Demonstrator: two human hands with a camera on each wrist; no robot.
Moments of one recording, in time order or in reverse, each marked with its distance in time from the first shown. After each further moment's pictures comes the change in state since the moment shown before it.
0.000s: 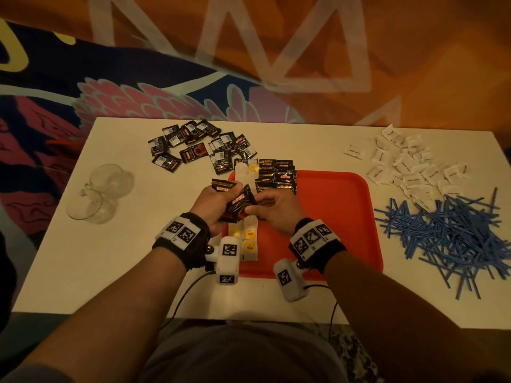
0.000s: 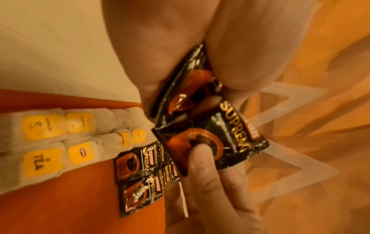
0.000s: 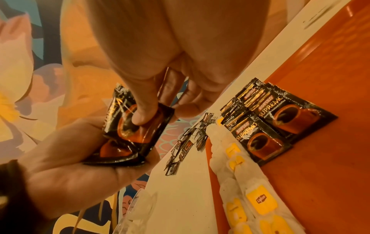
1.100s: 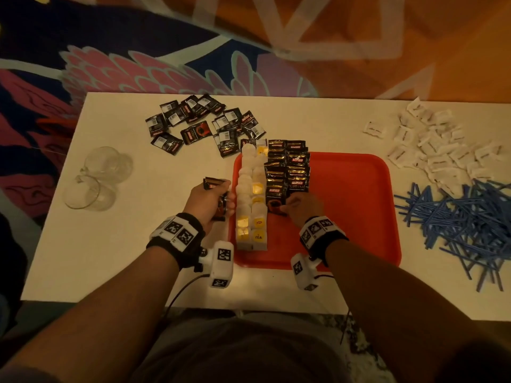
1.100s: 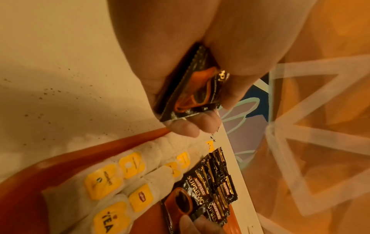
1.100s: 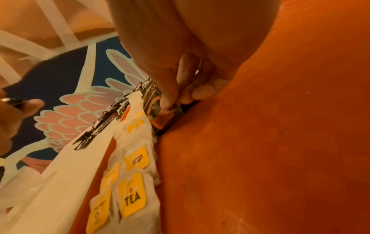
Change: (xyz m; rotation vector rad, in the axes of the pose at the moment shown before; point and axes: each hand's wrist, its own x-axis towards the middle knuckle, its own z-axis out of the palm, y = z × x) left_hand 0.023 -0.019 -0.036 0.028 0.127 -0.064; right_hand 0.036 0.091 -0.015 -0.413 0.187 0.530
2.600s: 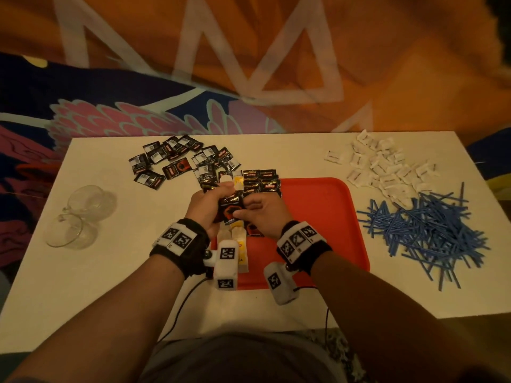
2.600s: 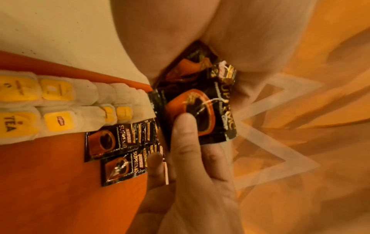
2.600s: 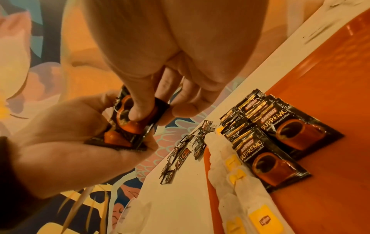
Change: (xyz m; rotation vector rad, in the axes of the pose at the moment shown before) left_hand -0.028 0.038 0.052 -0.119 -0.128 0.102; right_hand -0.074 -0.067 -0.037 0.353 -0.132 -0.503
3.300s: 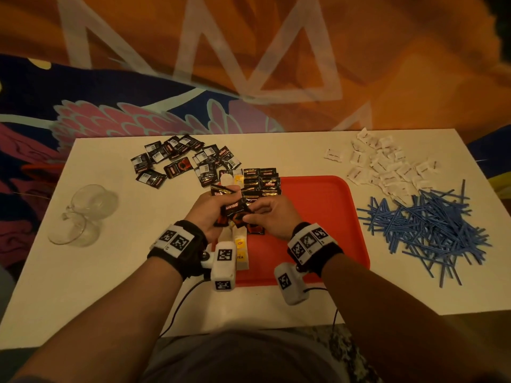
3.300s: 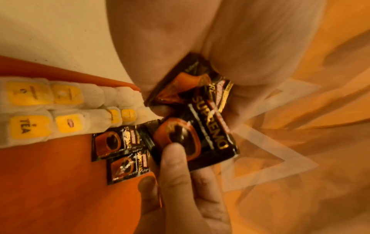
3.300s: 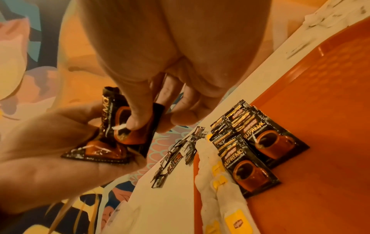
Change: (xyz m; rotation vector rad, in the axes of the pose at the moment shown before) left_hand -0.007 -0.008 -0.003 0.048 -0.135 -0.073; right_hand -0.008 0.017 -0.013 -0.042 0.027 0.036
